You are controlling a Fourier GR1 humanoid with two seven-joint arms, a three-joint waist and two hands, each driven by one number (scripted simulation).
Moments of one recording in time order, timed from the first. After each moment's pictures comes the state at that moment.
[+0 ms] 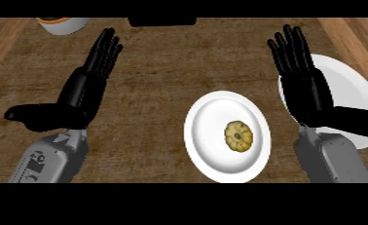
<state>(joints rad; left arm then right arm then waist) -0.31 0.26 -0.22 -1.67 0.20 0.18 0.04 -0.30 -0.23 0.14 -1.59 -0.42 -0.06 -0.21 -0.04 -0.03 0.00</state>
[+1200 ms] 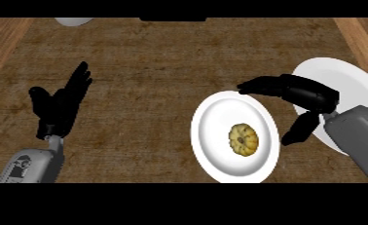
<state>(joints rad) -0.18 0.35 -0.10 -1.40 0.20 0.15 0.14 -0.52 -0.67 0.50 -1.28 0.28 0.39 -0.54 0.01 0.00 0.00</state>
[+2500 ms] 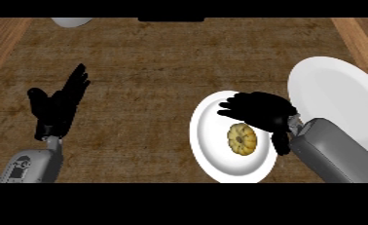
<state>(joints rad) -0.17 0.31 -0.03 -1.37 0.15 0.09 0.12 -0.52 -0.55 0.65 -1.44 0.83 0.59 -0.21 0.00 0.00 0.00</state>
